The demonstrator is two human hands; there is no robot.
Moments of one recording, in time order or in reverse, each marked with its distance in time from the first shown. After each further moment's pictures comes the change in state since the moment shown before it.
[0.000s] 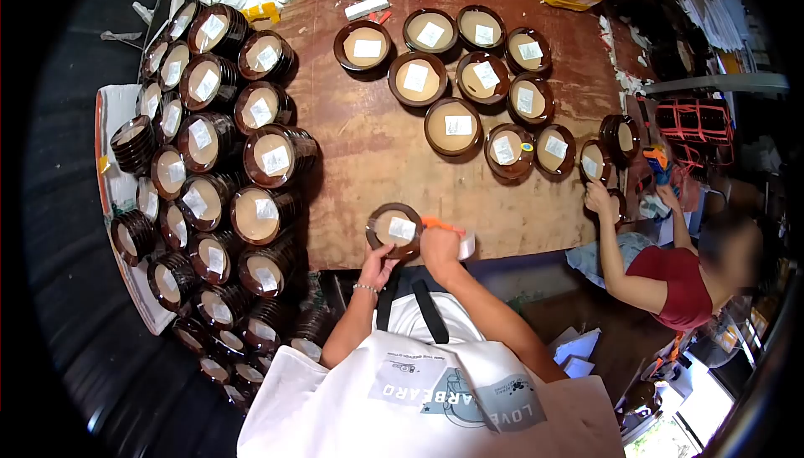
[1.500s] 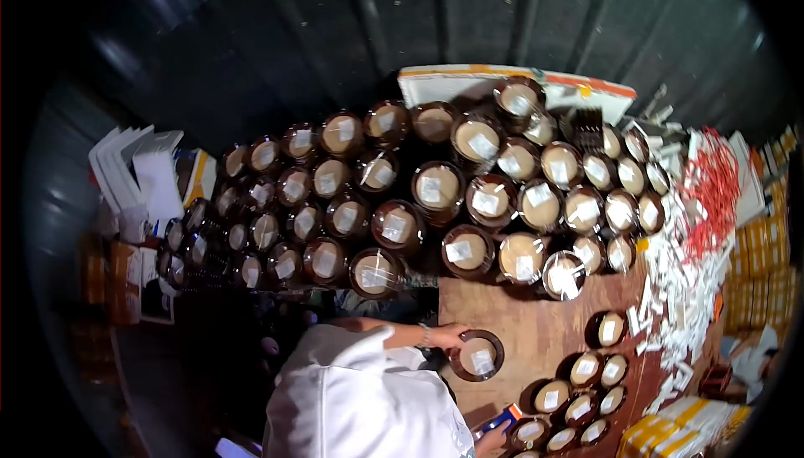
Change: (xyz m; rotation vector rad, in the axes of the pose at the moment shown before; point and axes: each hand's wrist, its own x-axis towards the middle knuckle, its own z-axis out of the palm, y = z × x) left_hand -0.102 0.020 -0.012 0.246 0.036 0.559; right_hand 0.036 0.155 -0.010 0.622 0.223 0.142
